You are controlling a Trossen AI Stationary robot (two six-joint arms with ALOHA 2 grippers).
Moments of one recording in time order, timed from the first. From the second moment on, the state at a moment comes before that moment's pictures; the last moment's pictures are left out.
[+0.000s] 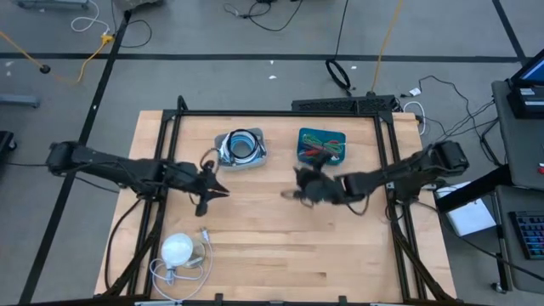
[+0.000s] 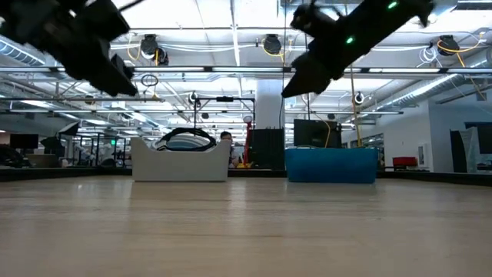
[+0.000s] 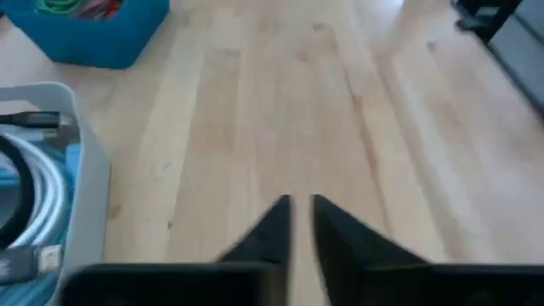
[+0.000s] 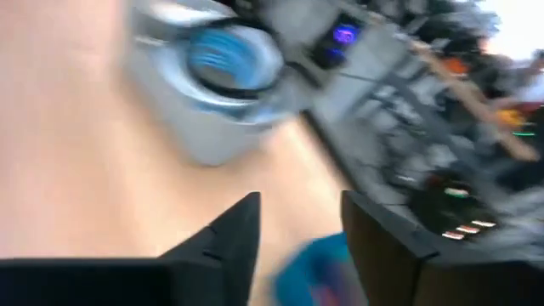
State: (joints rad) left arm -0.10 0.83 0.44 -0.16 0.01 -0.09; right arm 0.18 1.53 0.86 0.01 0.95 -0.03
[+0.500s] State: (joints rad) left arm 0.11 1.32 0.41 0.21 0.09 -0.05; right arm 0.36 1.53 0.79 -0.31 0.92 0.57
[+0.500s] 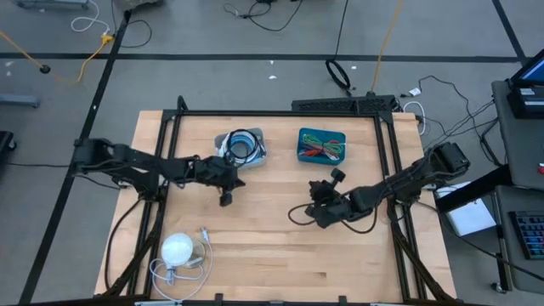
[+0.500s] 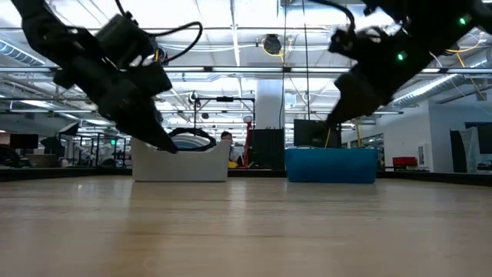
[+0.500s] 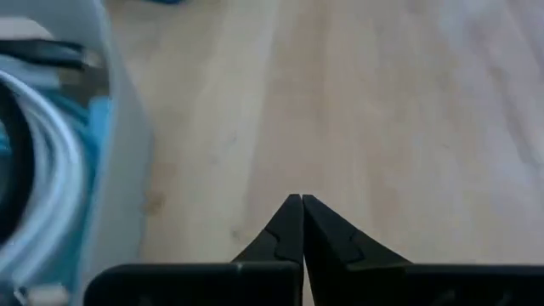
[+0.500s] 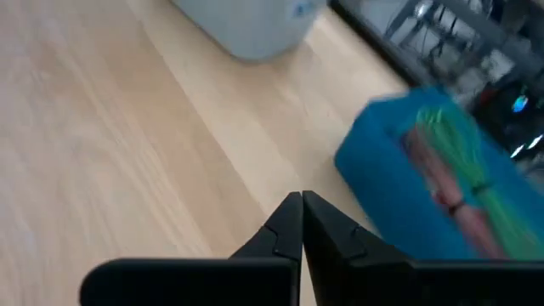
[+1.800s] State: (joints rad) left arm 0.34 1.61 0.42 0.47 -0.03 0.02; right arm 0.38 1.53 0.66 0.08 0.86 0.45
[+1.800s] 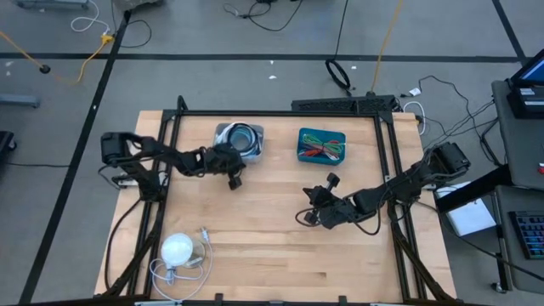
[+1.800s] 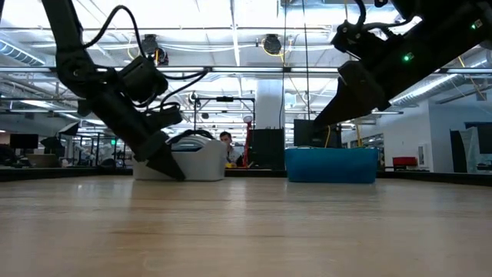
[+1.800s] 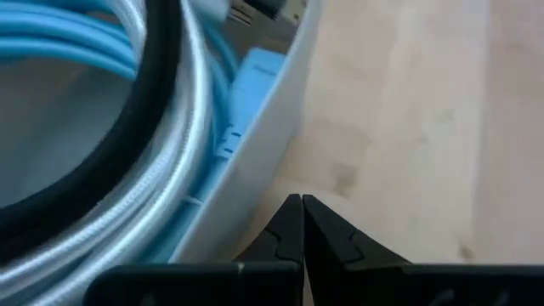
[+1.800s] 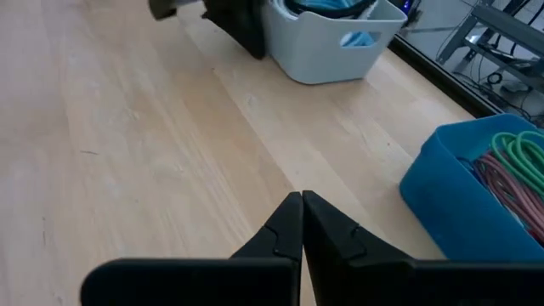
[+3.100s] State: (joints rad) left arm 0.24 1.42 0.43 0.35 -0.09 0.02; right arm 0.41 1.53 0.66 0.09 0.86 0.47
